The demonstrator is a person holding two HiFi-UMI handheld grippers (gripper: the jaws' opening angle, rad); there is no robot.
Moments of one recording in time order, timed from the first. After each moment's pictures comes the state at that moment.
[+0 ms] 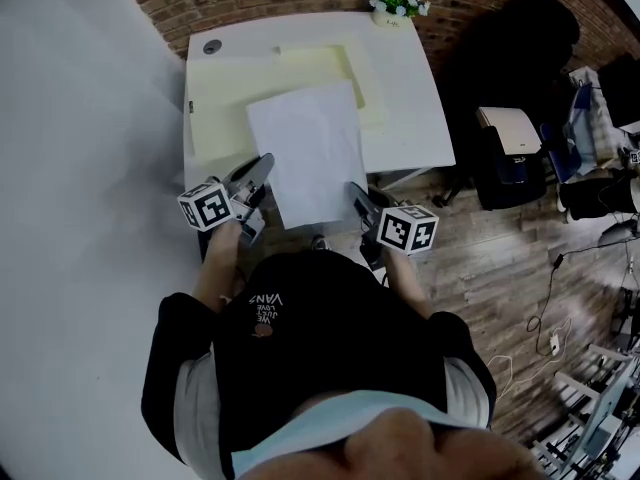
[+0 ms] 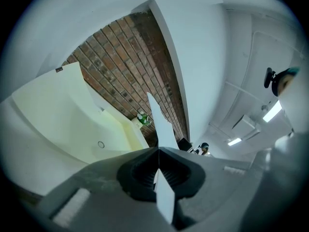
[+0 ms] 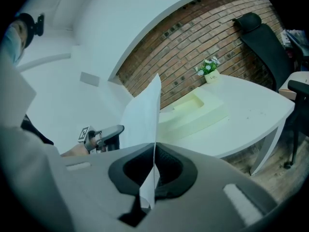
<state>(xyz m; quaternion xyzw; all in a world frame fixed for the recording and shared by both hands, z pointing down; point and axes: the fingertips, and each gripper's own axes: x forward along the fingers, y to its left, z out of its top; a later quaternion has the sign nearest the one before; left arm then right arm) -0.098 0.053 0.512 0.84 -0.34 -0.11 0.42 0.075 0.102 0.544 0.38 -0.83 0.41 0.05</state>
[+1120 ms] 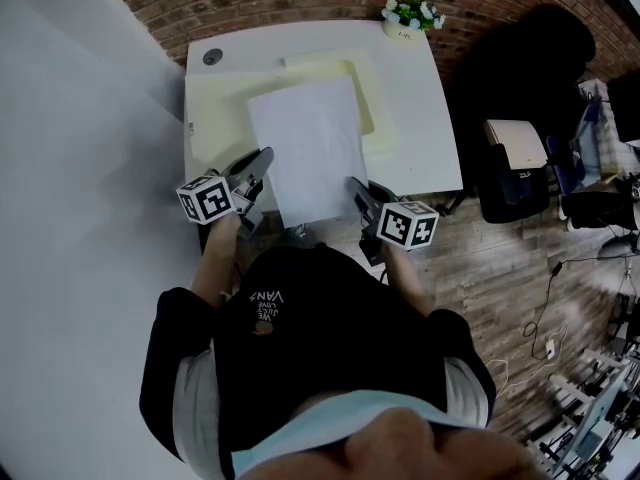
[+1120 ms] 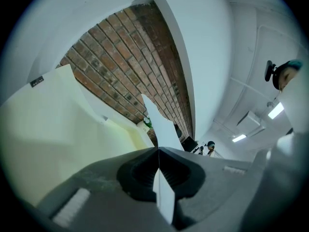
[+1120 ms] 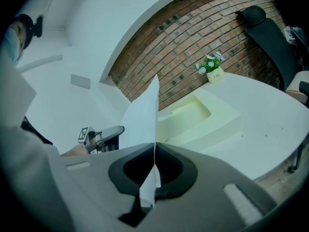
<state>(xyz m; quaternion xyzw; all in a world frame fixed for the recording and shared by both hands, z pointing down) -0.120 -0.034 0.525 0.84 -0.35 -0.08 0.41 0.056 0.017 0.553 0.38 -0.82 0.42 0.05</state>
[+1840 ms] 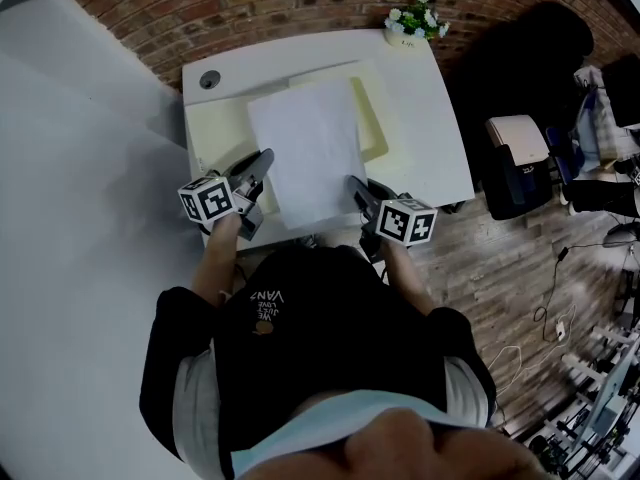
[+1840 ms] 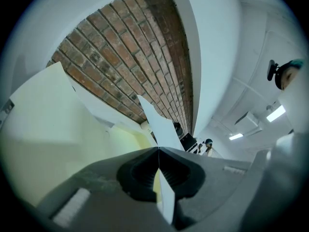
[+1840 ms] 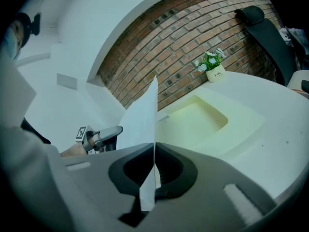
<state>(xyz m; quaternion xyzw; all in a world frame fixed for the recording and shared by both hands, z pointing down) -0.155 -0.110 0.540 0.84 -0.32 -0.05 0.43 0.016 -0.049 0.566 0.42 -0.80 0.42 0.05</state>
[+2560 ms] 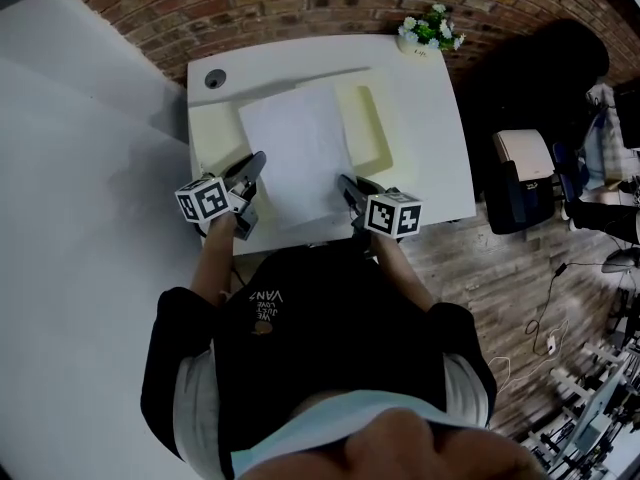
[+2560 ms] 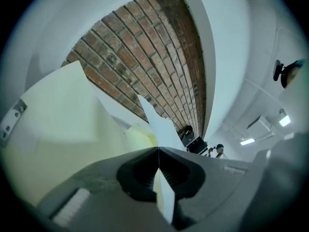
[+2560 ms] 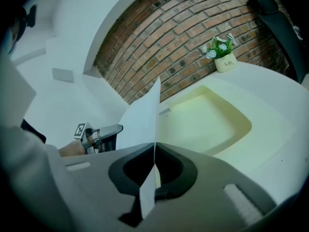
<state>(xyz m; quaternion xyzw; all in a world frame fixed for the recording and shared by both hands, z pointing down) -0.181 -0.130 0.569 0.81 -0.37 -0.04 0.45 -0.006 -0.083 0.590 0.38 -0.81 0.44 0.10</state>
